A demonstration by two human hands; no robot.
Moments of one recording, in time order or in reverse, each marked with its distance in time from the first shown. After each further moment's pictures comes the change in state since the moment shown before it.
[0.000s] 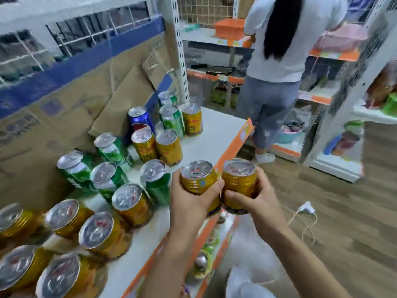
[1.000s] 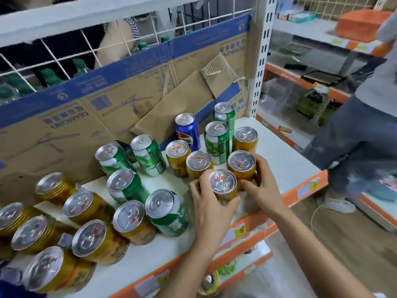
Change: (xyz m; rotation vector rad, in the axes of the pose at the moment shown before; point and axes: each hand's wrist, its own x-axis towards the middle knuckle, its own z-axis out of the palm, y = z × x) left_hand 0.115 -0.024 0.062 0.738 0.519 0.002; right_hand 0.233 0.039 0.027 -0.259 -0.571 -0.166
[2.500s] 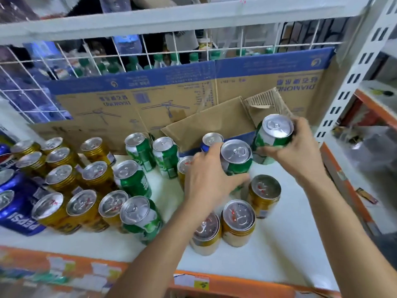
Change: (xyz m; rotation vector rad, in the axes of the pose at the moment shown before) left_hand 0.113 0.086 -0.011 0.268 0.266 -0.149; right_hand 0.200 -0.071 -0.037 -0.231 -0.205 -0.175
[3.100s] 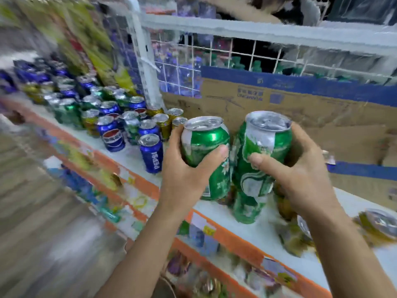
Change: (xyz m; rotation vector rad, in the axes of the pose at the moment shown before) left_hand -0.137 -0.127 -0.181 -0.867 0.577 -0.163; right_hand -0.157 -0.183 0.120 0.543 -0.637 -0.324
